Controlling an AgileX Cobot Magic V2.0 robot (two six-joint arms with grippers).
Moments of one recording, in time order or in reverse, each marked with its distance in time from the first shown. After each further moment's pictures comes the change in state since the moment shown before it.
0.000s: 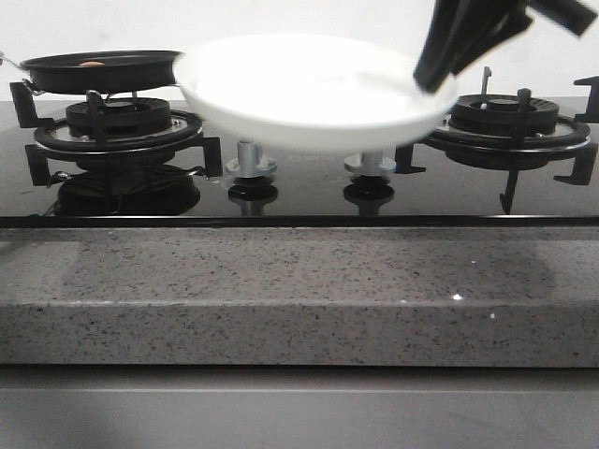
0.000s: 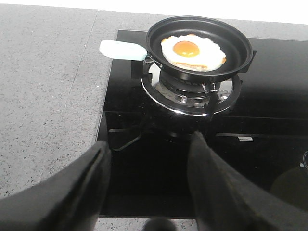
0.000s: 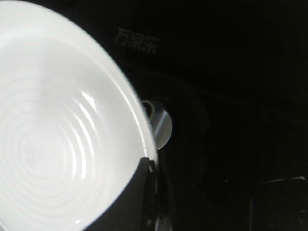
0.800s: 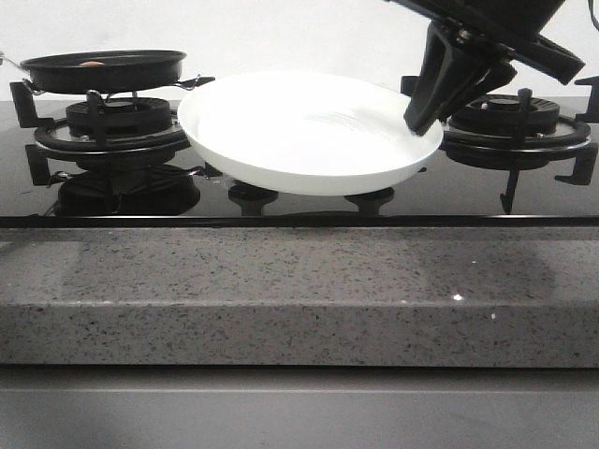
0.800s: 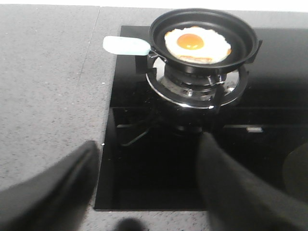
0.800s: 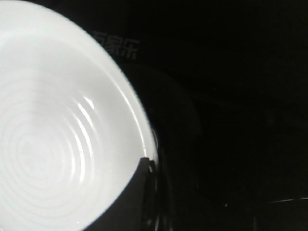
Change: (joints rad) left arm 0.000 0.002 -0.026 0.040 0.050 0.016; right arm 0.013 0.014 0.085 0.012 -0.130 0.004
